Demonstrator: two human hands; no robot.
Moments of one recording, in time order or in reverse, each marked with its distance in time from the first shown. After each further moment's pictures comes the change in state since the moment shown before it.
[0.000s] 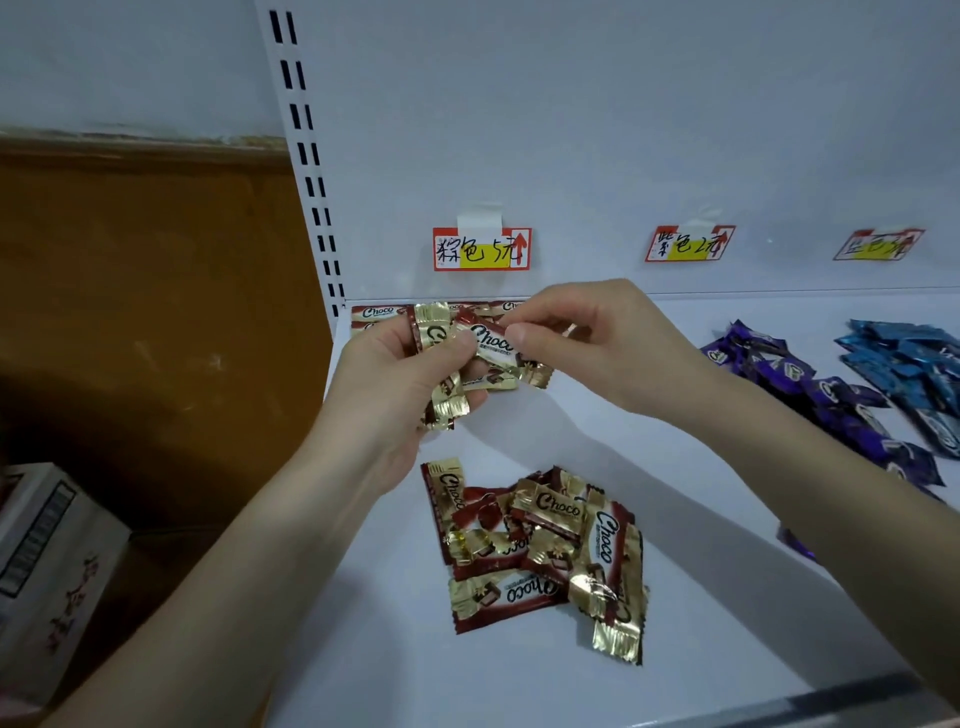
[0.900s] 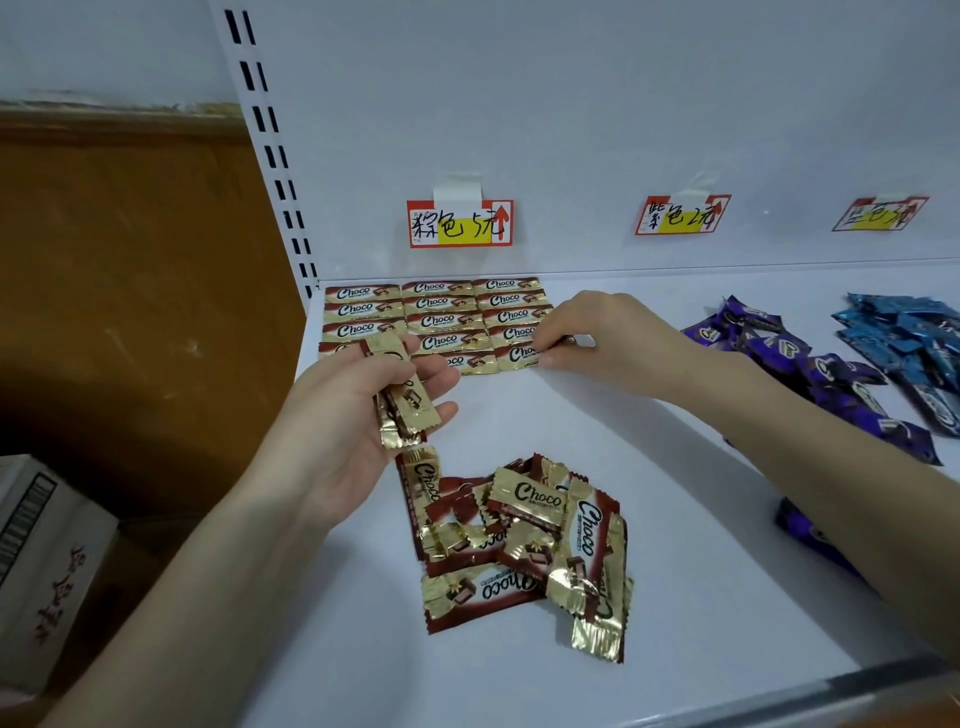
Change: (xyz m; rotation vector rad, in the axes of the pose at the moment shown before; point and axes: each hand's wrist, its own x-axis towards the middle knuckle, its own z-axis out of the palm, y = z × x) left_hand -0.004 -0.012 -0.012 -0.160 0.061 -0.188; right_hand 0.005 0.068 -0.010 -0.421 -0.186 0.010
